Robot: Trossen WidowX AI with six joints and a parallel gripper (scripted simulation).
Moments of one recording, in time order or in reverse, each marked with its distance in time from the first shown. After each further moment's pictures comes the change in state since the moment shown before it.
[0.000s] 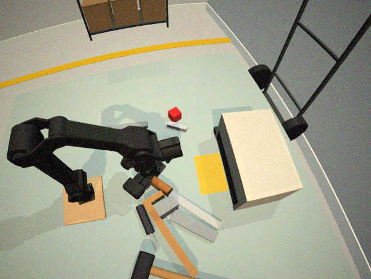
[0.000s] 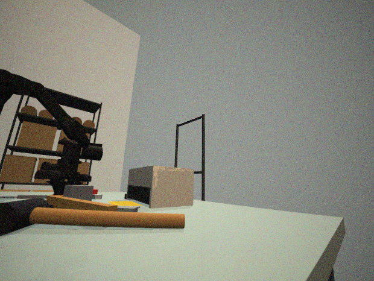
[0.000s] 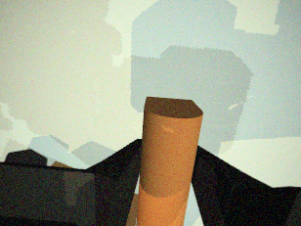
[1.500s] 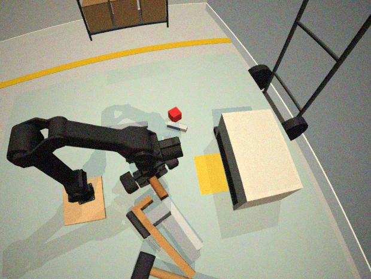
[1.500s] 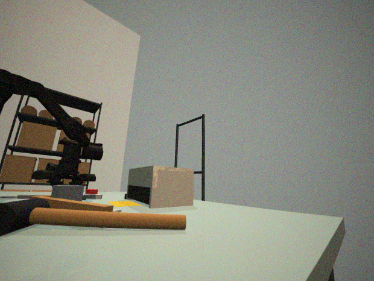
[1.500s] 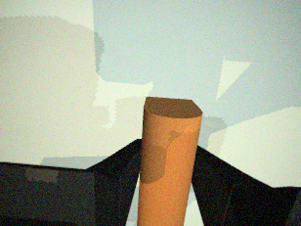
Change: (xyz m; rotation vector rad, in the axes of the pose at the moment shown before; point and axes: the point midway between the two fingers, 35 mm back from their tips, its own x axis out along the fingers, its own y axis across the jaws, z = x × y) arm 0.000 -0.001 -0.001 0.357 0.001 -0.007
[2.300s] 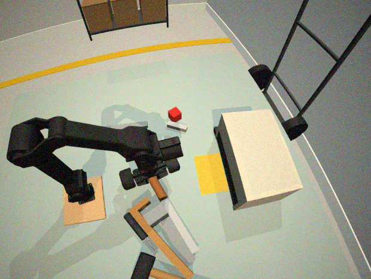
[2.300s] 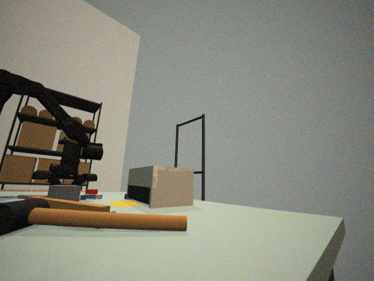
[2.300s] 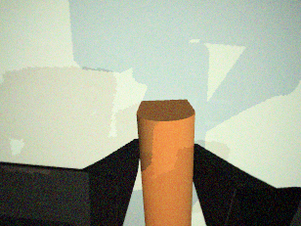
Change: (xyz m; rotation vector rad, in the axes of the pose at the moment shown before) arm 0.000 0.000 0.000 0.185 0.000 -0.001
